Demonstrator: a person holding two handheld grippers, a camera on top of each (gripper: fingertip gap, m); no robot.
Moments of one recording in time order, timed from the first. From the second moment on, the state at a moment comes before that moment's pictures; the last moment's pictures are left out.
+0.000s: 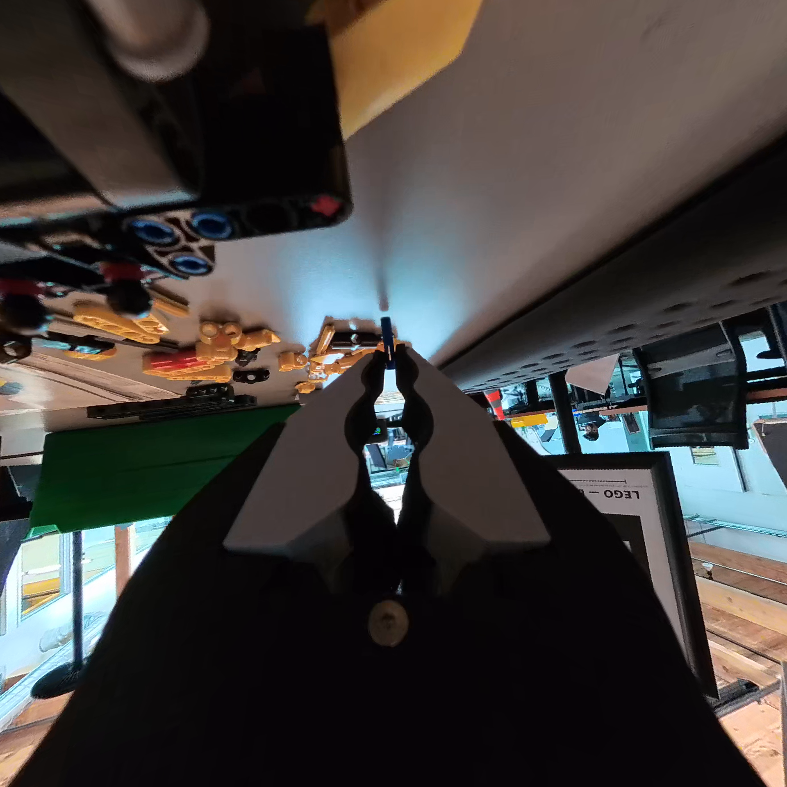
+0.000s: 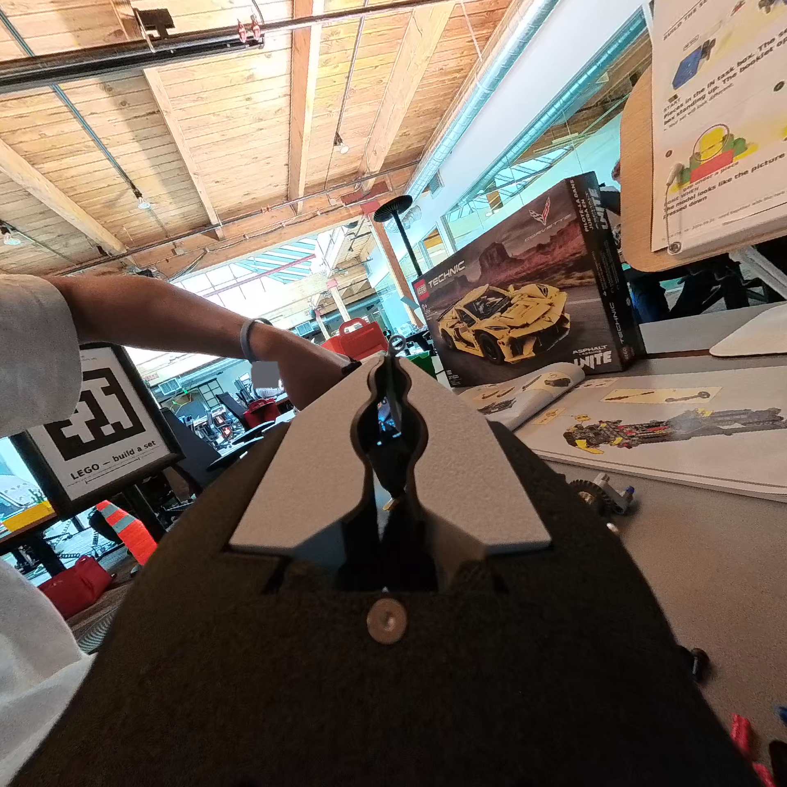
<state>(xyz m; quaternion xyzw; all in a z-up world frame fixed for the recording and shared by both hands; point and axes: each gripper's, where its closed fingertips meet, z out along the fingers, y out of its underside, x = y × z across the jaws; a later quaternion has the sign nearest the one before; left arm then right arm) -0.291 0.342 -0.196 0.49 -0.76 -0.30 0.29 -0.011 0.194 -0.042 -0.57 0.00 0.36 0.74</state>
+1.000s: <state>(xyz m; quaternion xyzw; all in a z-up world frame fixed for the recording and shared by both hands) -0.286 0.336 -0.196 0.50 -0.77 -0.27 0.28 -0.013 0.195 -0.043 -0.57 0.00 0.36 0.73</state>
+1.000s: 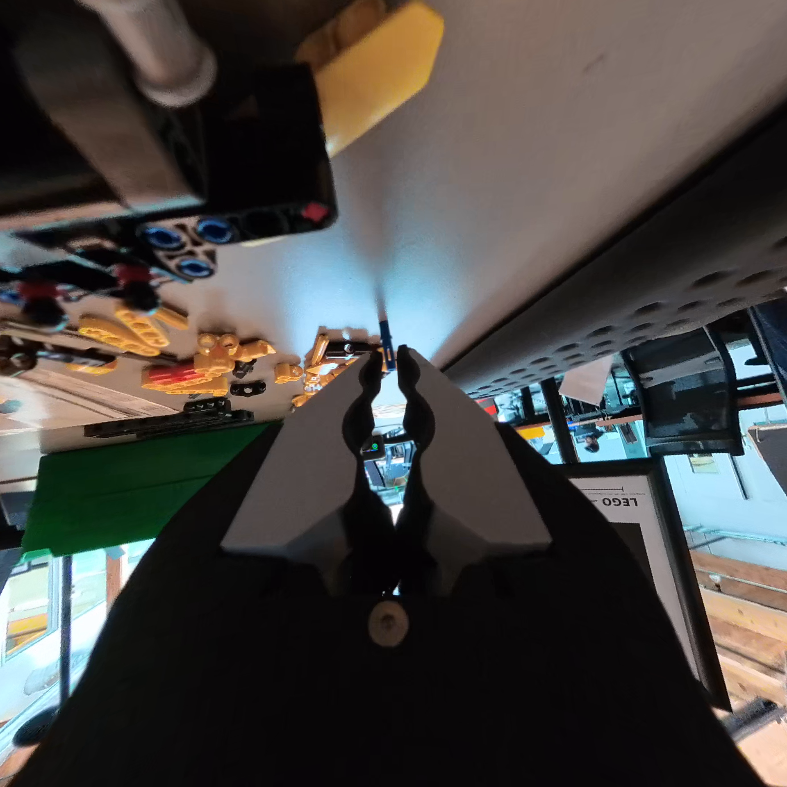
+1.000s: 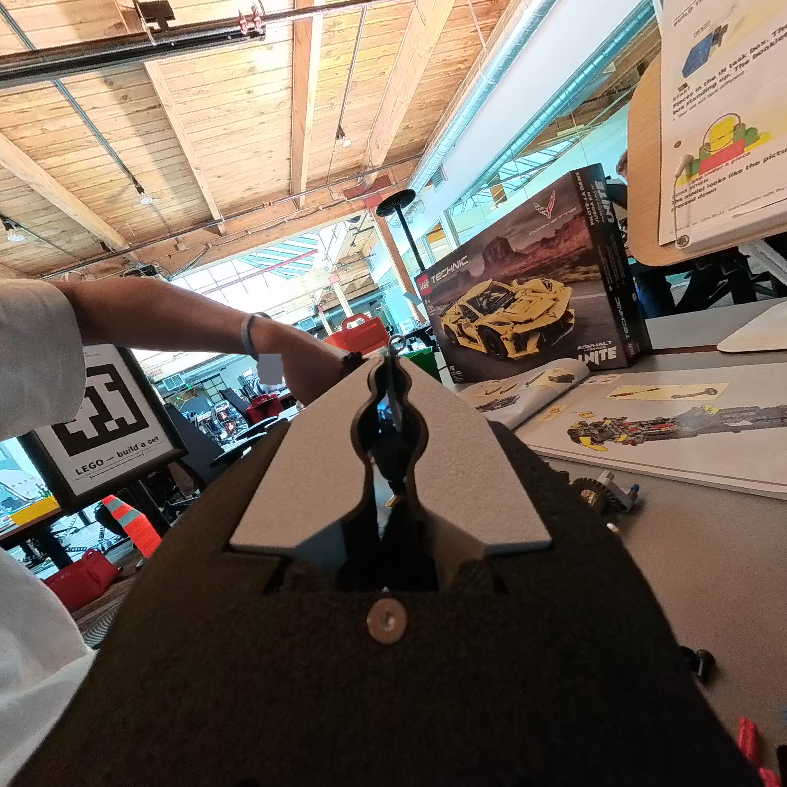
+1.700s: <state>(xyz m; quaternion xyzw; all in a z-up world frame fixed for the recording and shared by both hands) -0.274 0.315 -0.150 0.58 -0.77 0.17 -0.21 -0.025 0.201 -0.052 -0.60 -0.02 0.36 0.72</state>
